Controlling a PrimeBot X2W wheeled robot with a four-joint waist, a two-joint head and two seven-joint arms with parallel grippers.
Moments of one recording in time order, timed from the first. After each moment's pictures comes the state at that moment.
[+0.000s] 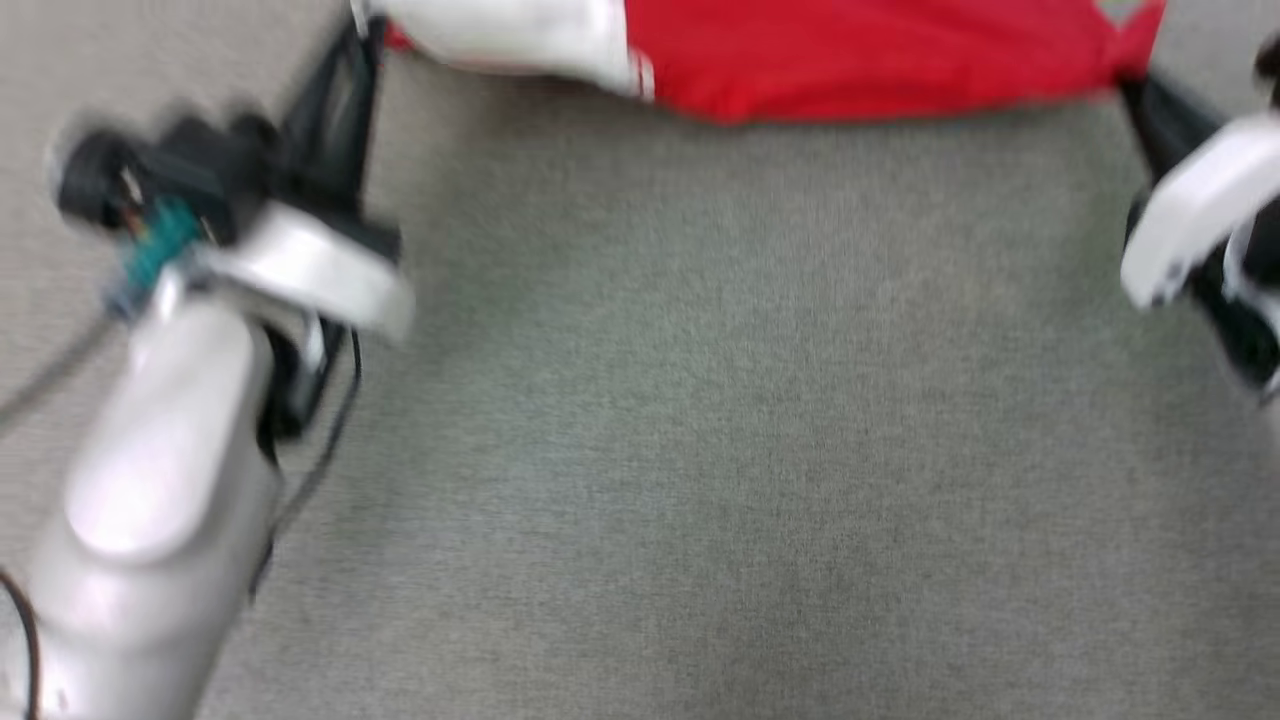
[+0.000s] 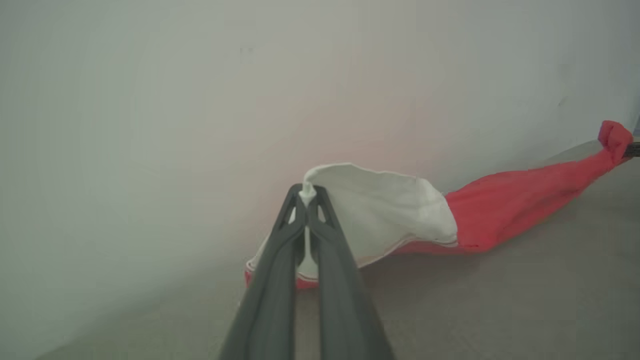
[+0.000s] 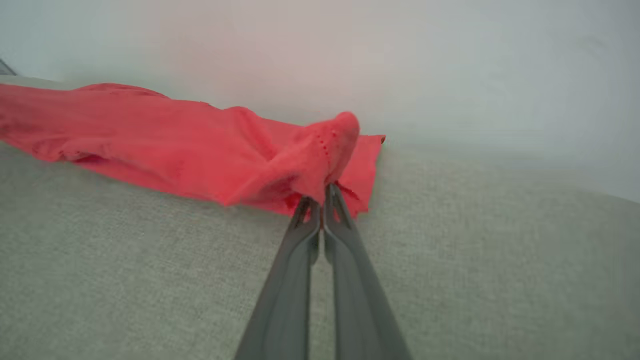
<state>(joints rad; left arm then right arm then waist) -0.77 0.42 -0.41 0.29 -0.38 -0.05 -0.26 -0.86 -0.44 0.34 0.59 0.49 0.13 0.09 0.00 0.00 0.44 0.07</state>
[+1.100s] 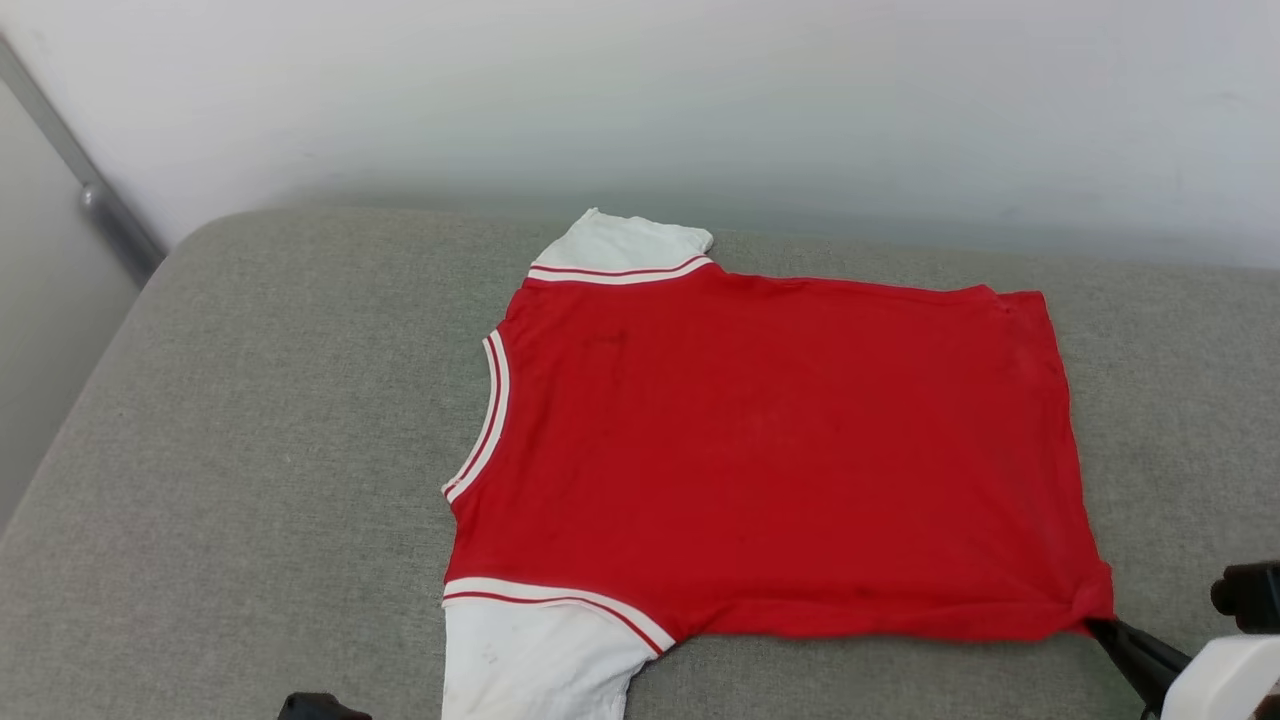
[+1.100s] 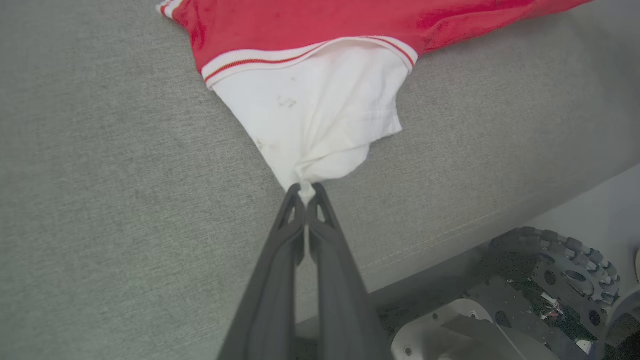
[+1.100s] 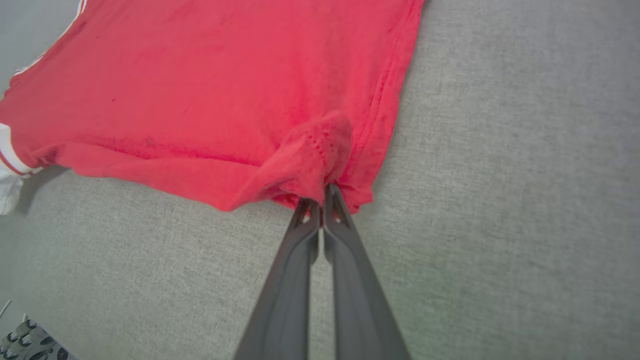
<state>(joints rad) 0.21 0.73 -0.52 -0.27 -0.68 0.04 0.26 0.03 -0.57 0.23 0.17 0.73 0.13 0.26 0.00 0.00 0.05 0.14</state>
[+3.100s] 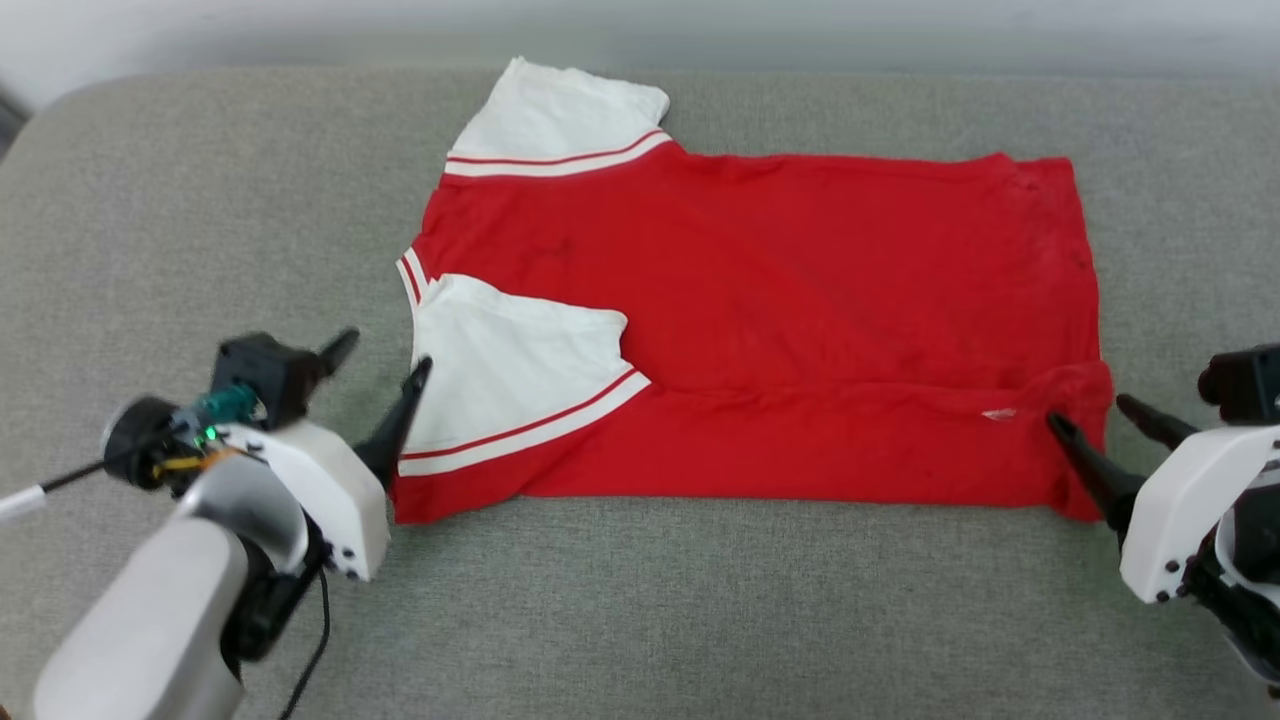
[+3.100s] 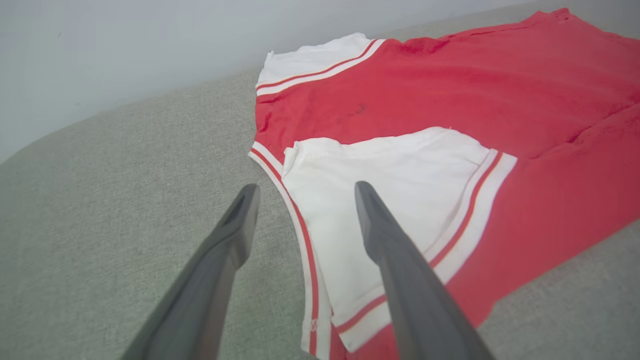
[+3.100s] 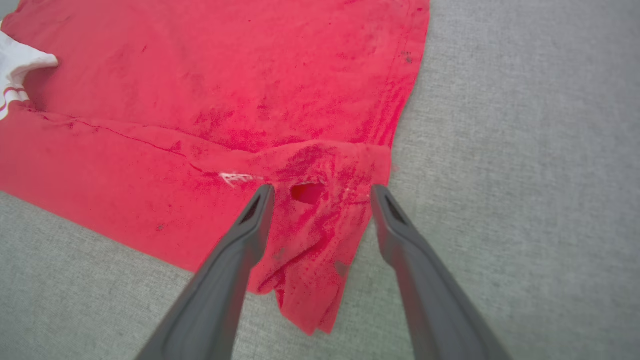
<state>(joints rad) -0.43 0.58 -0.49 0.18 -0.57 -0.04 0.09 -0.25 -0.46 0.13 0.08 0.52 0.13 0.47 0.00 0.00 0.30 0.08</state>
